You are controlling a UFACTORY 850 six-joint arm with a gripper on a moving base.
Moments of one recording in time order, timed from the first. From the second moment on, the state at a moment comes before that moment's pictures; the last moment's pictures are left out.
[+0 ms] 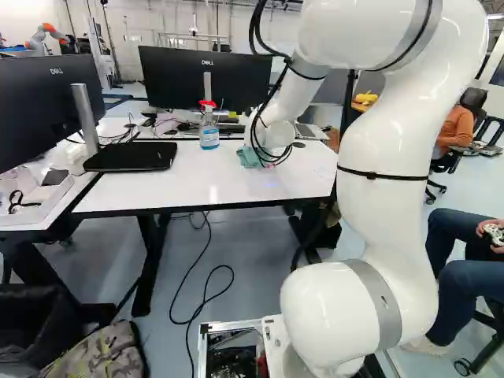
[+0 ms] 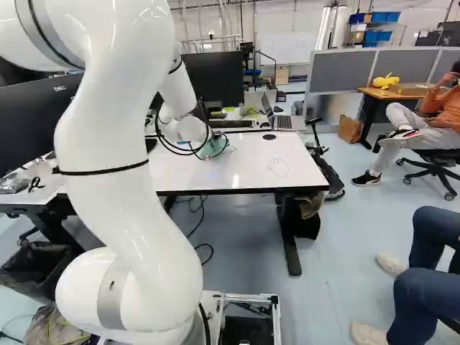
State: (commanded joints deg) arm 2.0 -20.6 -51.9 -1.1 30.2 0.0
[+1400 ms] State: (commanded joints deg) arm 0.7 -28.8 -56.7 -1.1 29.1 0.0
